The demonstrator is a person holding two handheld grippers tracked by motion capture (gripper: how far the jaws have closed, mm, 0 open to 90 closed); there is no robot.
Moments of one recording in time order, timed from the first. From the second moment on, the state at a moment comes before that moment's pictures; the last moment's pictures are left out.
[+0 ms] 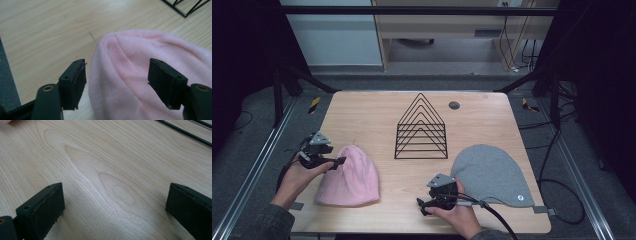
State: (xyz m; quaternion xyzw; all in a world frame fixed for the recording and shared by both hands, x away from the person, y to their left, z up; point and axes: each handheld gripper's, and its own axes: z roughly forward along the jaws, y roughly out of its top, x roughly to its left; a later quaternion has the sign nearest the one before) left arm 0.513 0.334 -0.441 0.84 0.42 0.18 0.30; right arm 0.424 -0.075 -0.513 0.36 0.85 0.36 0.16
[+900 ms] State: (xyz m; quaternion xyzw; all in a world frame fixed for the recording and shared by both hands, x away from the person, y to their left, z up) left arm 0.490 0.324 -0.424 0.84 0.39 0.20 0.31; right arm 0.425 -0.074 -0.508 0.35 0.86 0.34 0.16
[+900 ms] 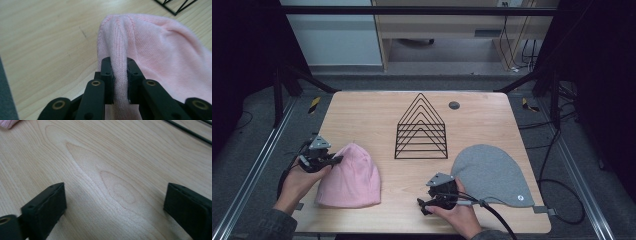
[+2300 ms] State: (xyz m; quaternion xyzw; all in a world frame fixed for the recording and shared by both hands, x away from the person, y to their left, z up) left arm 0.440 0.239 -0.256 0.84 0.25 0.28 0.39; right arm 0.428 -0.004 -0.368 0.28 0.83 0.45 0.17
